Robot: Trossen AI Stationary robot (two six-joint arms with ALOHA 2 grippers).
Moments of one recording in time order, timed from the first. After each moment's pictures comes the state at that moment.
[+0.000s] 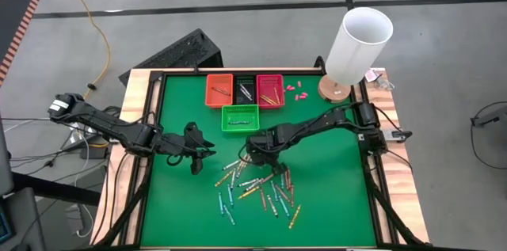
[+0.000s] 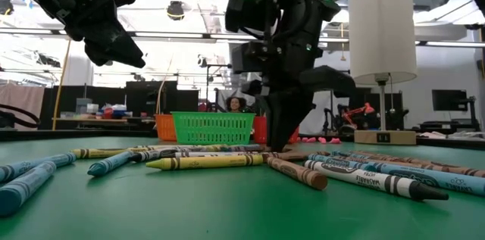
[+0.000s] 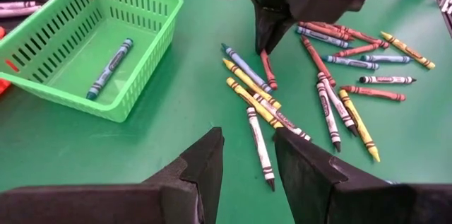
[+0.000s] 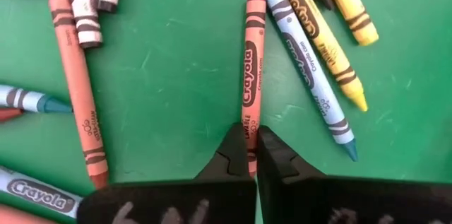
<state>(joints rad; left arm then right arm) -0.29 0.94 0.48 -0.09 -0.35 -0.47 0.09 1.99 1.39 -0.67 0.00 -0.40</state>
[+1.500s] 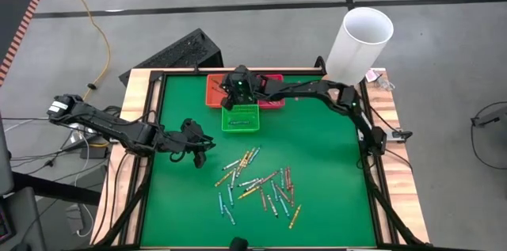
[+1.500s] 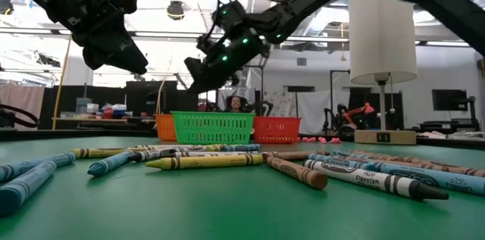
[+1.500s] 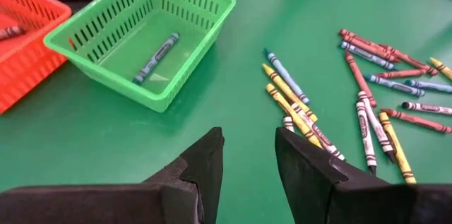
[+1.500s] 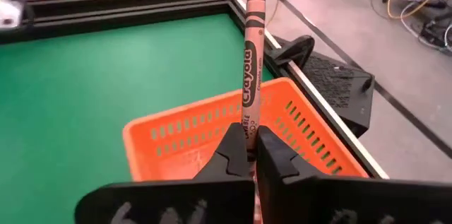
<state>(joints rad) -0.24 0.93 0.48 -0.14 -0.43 -0.56 -0.33 2.21 1.76 0.02 0.12 -0.03</state>
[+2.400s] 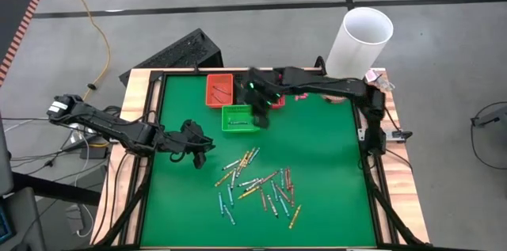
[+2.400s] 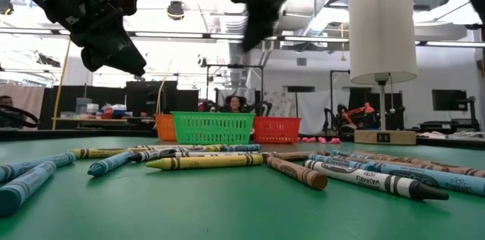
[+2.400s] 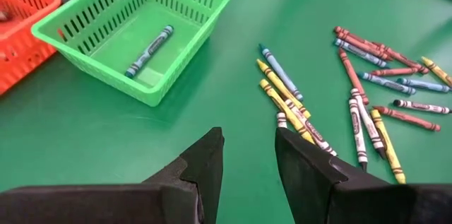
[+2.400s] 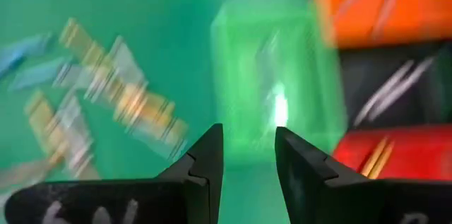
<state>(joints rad) -0.24 0.93 0.48 -0.14 -0.40 -0.58 -0.20 1.87 1.88 -1.05 -0.12 -0.09</state>
